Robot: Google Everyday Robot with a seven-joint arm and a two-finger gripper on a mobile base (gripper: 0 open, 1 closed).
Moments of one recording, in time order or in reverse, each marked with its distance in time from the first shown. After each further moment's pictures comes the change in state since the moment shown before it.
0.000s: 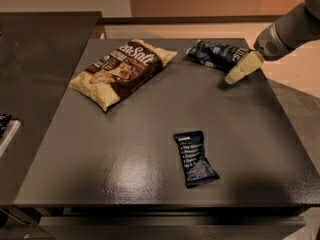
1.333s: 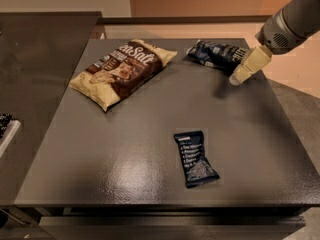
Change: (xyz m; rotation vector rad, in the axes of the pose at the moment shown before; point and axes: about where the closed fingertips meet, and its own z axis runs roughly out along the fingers) arm -0.014 0.045 -0.052 0.005 0.039 -0.128
